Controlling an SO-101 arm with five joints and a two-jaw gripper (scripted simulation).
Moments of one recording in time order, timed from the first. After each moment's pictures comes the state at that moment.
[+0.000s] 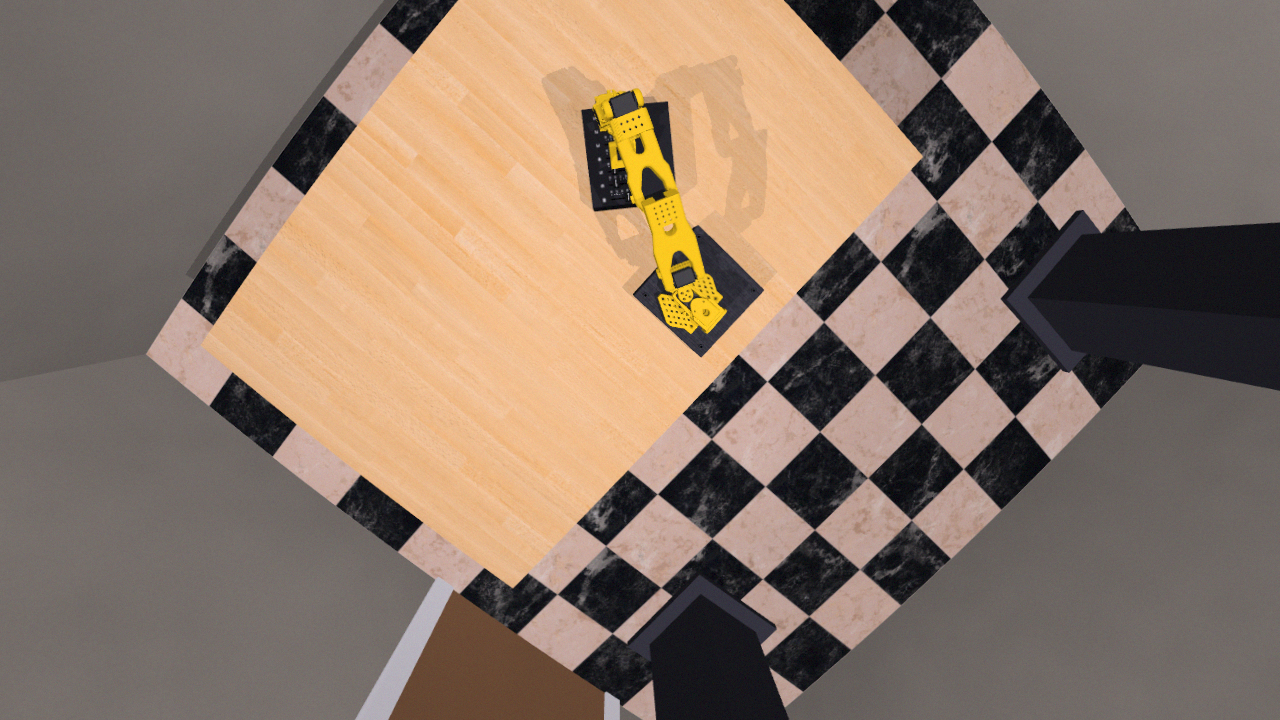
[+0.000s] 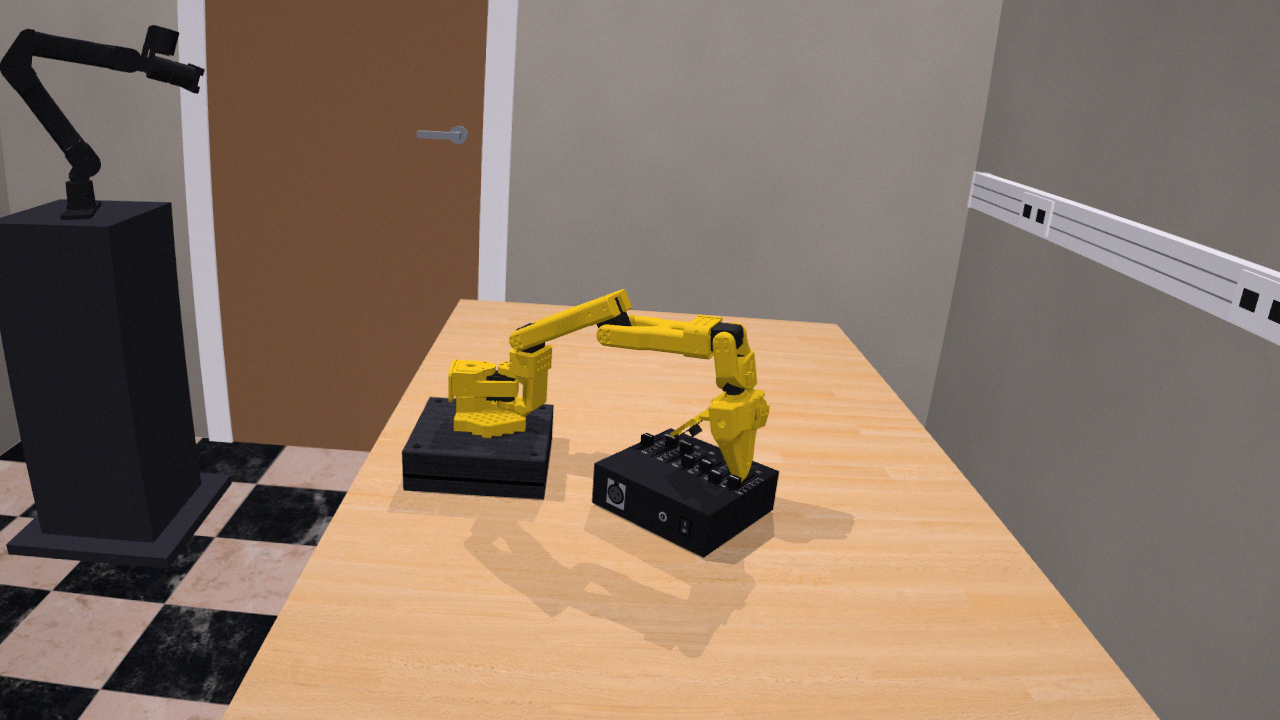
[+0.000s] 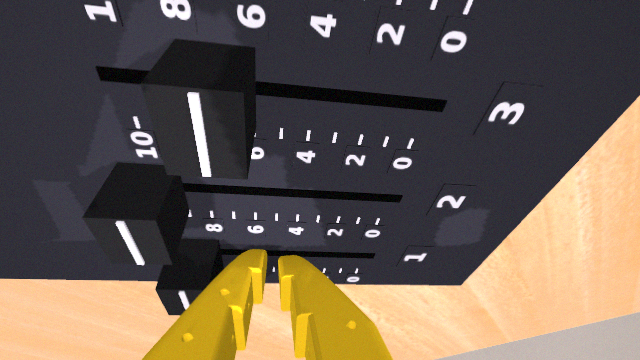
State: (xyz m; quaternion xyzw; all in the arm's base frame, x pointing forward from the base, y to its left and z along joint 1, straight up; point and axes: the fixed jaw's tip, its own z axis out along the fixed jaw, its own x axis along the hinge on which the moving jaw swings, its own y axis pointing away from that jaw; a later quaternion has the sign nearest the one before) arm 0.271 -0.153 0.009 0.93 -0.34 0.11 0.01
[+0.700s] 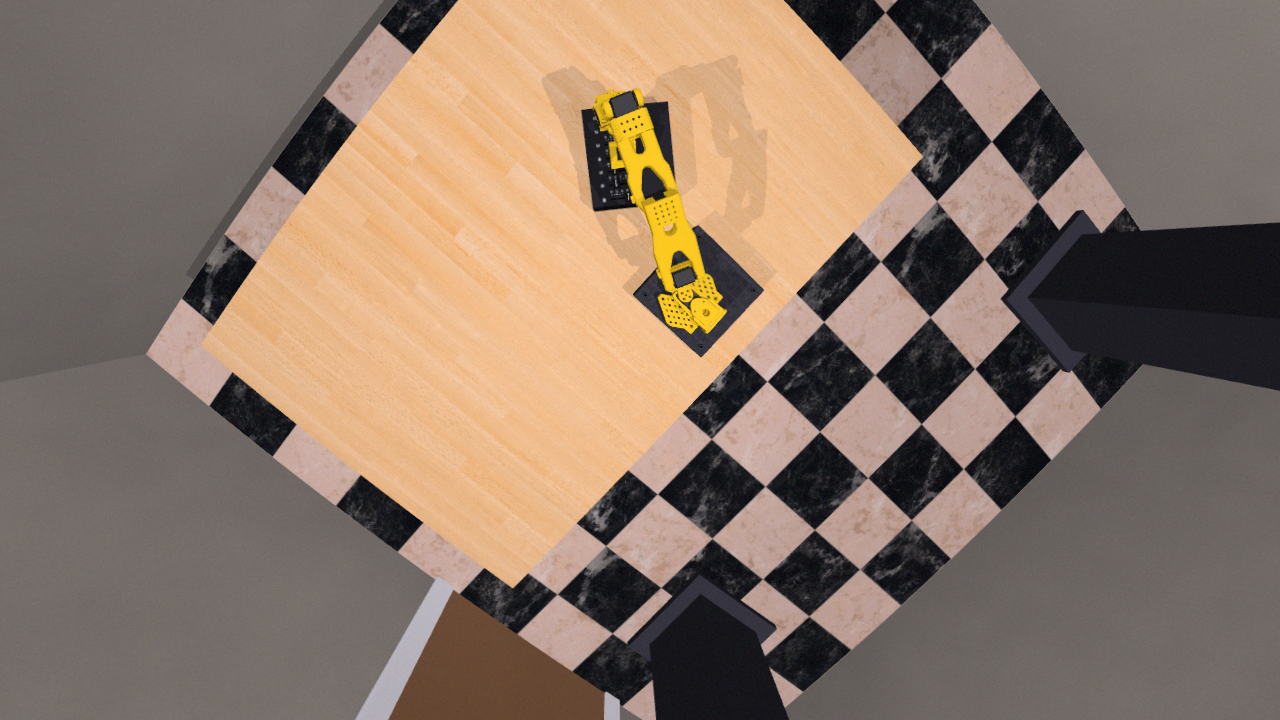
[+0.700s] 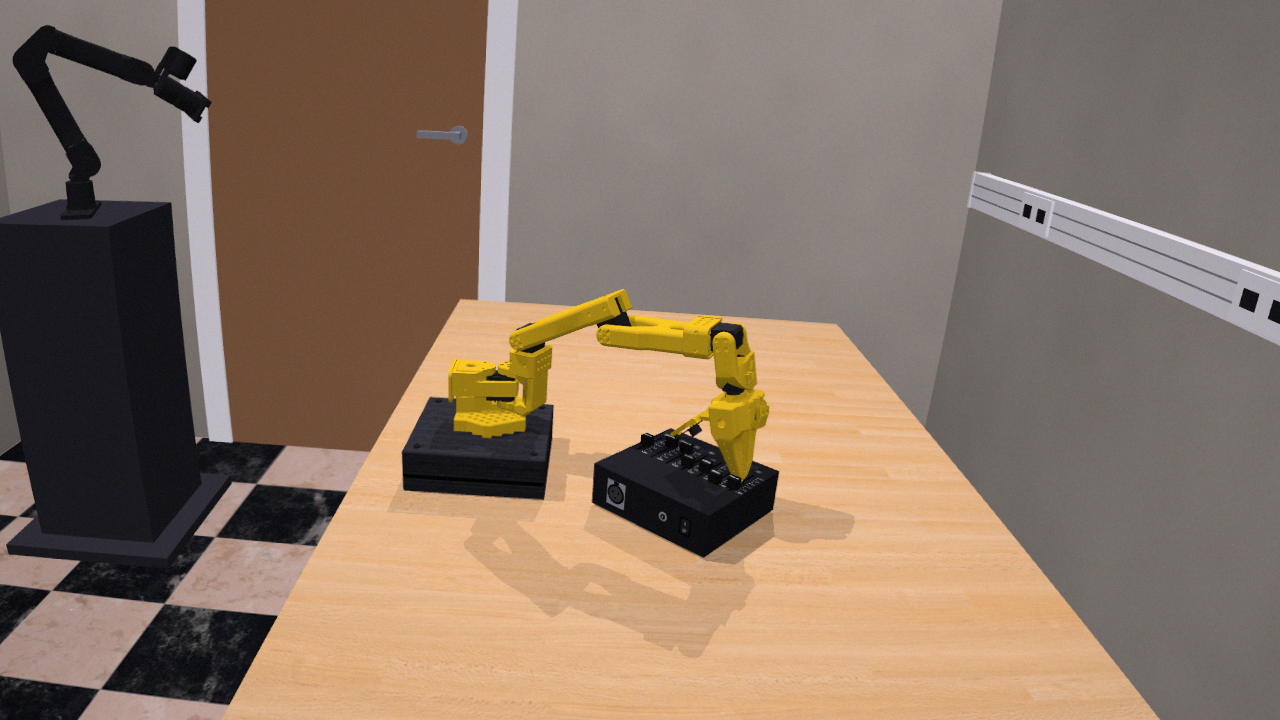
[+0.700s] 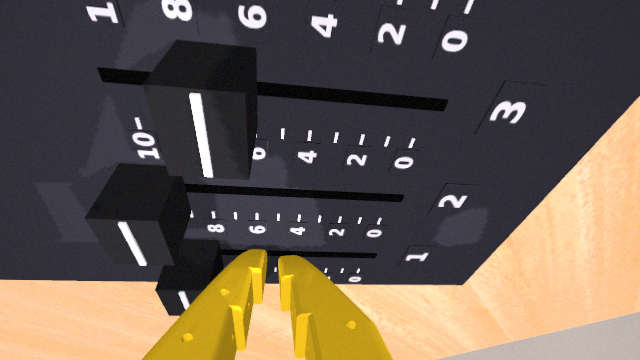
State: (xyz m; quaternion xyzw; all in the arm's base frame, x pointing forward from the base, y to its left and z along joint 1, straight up) arm 0.270 -0.153 0.009 0.93 -0.35 0.11 0.01
